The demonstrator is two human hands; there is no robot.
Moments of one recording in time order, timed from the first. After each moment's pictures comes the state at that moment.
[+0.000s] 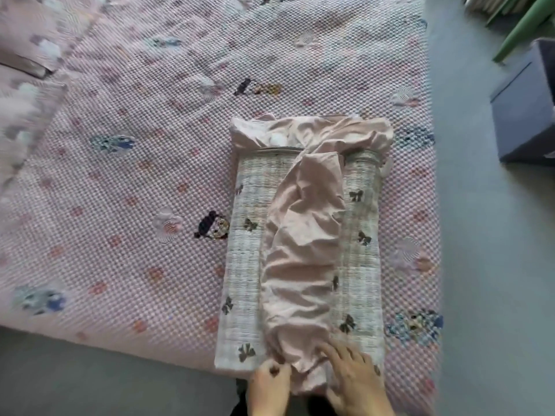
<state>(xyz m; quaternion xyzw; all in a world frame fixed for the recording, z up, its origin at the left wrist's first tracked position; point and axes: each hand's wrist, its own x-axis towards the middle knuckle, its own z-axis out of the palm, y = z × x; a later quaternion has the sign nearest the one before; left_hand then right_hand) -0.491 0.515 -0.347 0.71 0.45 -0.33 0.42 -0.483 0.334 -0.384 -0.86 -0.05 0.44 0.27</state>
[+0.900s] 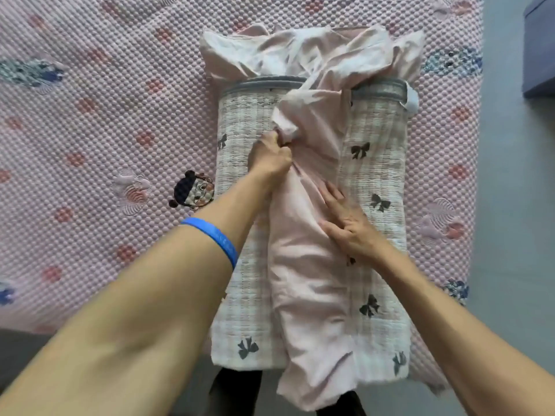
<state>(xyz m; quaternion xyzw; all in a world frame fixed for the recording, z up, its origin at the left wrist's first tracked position) -0.141 0.551 -0.395 0.89 0.18 -0.18 0.39 -0.252 0.367 -0.419 -0.89 -0.10 0.28 0.34</state>
